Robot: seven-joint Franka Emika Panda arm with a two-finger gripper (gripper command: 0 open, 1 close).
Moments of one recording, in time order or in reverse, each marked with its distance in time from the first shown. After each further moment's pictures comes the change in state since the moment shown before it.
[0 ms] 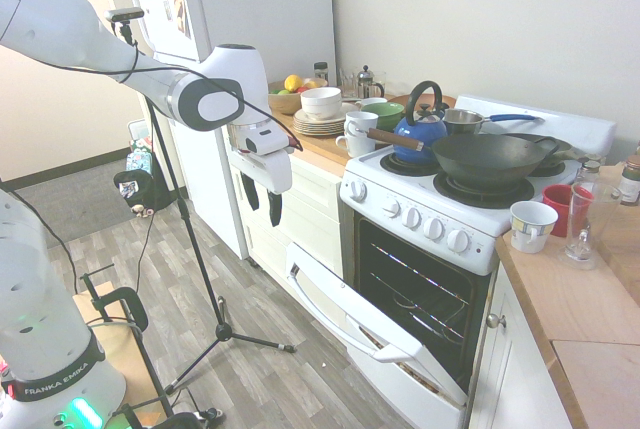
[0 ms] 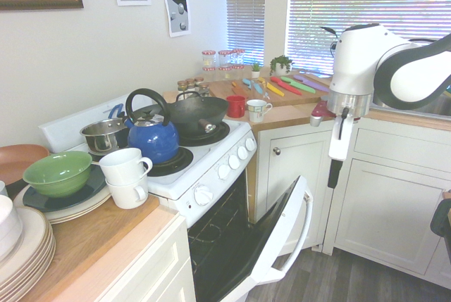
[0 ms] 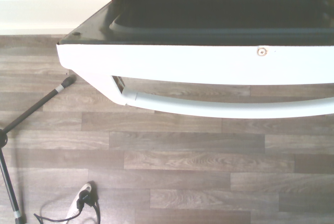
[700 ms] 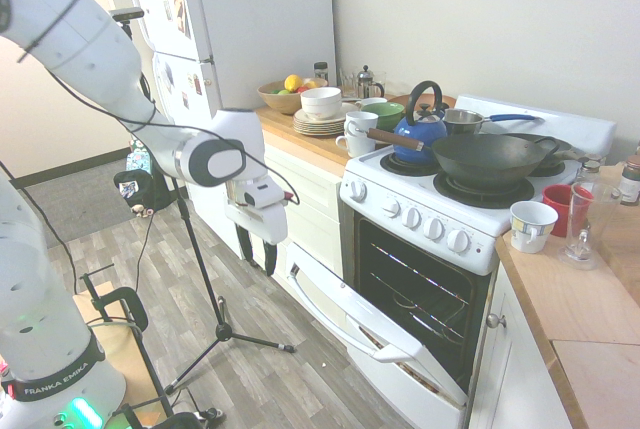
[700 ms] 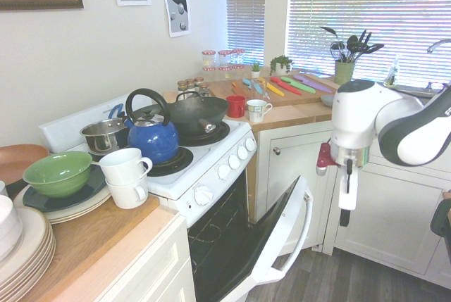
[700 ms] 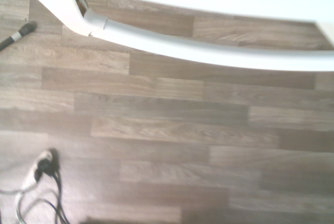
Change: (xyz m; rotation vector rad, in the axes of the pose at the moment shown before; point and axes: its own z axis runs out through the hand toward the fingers) arm -0.025 0.008 0.143 -0.102 0.000 -0.046
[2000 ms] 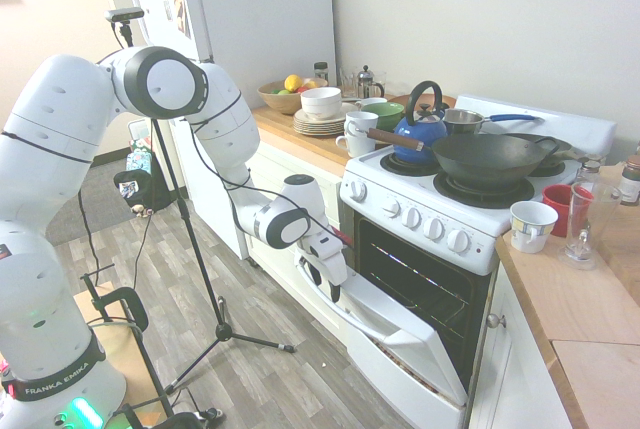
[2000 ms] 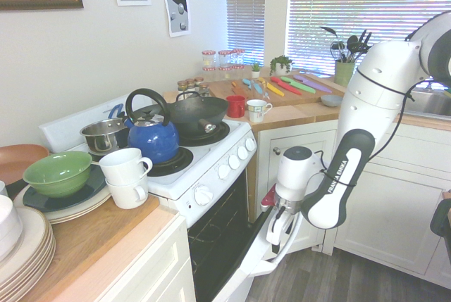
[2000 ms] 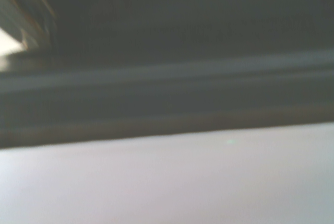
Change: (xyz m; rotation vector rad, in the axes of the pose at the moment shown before) arm 0.117 -0.118 0.140 0.141 0.135 0.143
